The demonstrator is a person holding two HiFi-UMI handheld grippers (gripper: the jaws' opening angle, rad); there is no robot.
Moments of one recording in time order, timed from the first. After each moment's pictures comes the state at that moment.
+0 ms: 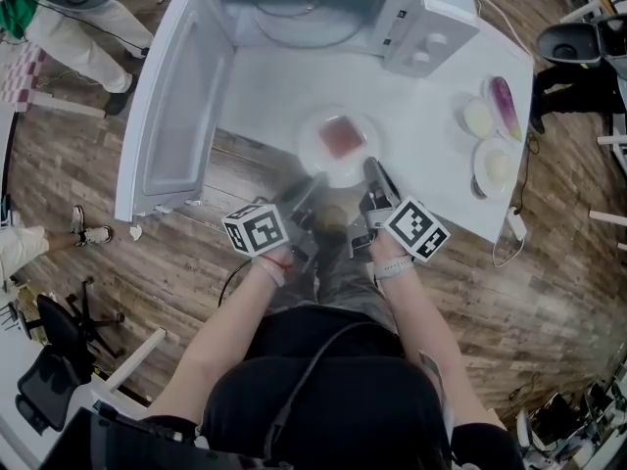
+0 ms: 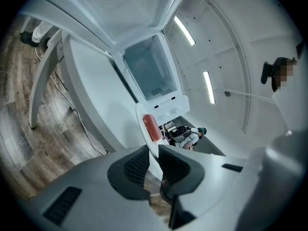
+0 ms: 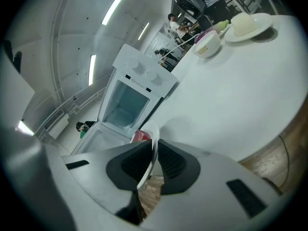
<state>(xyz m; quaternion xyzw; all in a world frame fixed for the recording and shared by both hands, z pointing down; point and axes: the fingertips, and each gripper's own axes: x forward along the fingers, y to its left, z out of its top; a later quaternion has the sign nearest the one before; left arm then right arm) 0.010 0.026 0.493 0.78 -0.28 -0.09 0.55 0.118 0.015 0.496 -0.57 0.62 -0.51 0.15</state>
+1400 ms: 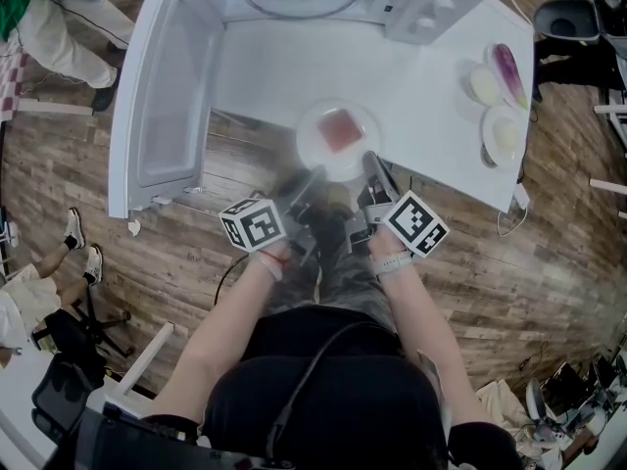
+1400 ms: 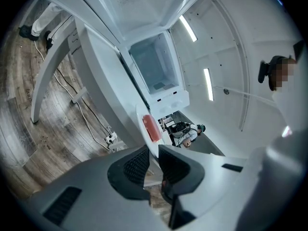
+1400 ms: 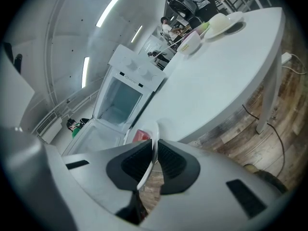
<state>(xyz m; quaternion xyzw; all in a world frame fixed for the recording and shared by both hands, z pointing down) -0.011 0.056 0.519 0.79 -0.25 -0.07 0.56 0.099 0.055 0.522 -0.60 0.58 -0.52 0.16</state>
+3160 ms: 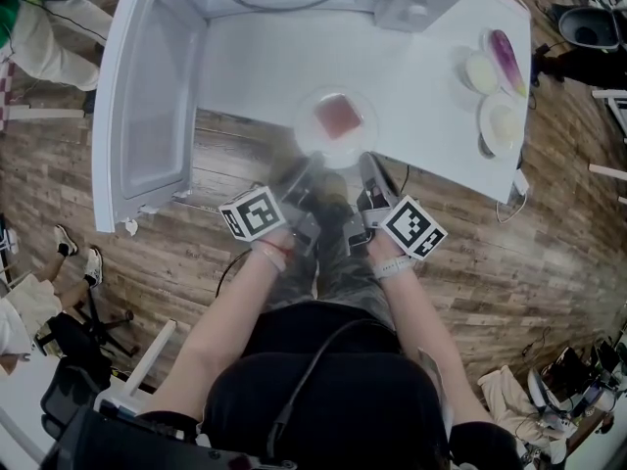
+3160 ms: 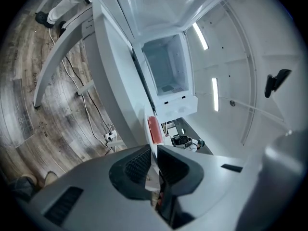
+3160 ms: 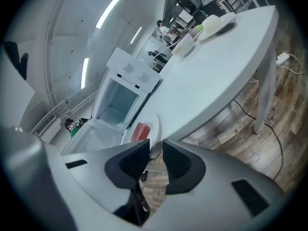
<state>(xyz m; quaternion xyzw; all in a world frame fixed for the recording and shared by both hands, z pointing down) 0.006 0.040 0.532 0.74 -0.26 -0.10 0.61 0.110 0.070 0.533 -0.61 0.58 -0.52 0.16</state>
